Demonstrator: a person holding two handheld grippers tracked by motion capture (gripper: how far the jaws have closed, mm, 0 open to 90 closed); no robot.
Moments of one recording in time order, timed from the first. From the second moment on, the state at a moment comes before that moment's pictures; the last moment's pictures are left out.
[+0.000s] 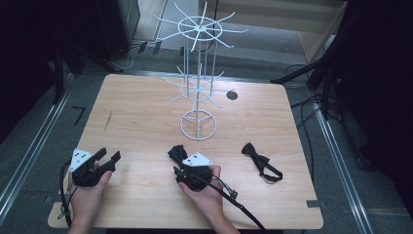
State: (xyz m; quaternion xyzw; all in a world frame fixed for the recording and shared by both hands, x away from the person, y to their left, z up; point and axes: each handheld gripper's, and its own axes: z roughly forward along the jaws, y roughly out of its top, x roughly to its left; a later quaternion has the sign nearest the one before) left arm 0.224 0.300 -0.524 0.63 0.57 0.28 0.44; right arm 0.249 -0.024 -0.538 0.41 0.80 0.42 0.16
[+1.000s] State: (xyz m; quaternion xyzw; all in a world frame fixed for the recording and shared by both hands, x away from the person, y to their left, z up) left arm 0.223 0.297 -0.524 0.64 0.57 0.29 0.44; right arm 0.248 -0.116 -0.499 0.45 0.70 0.51 0.24
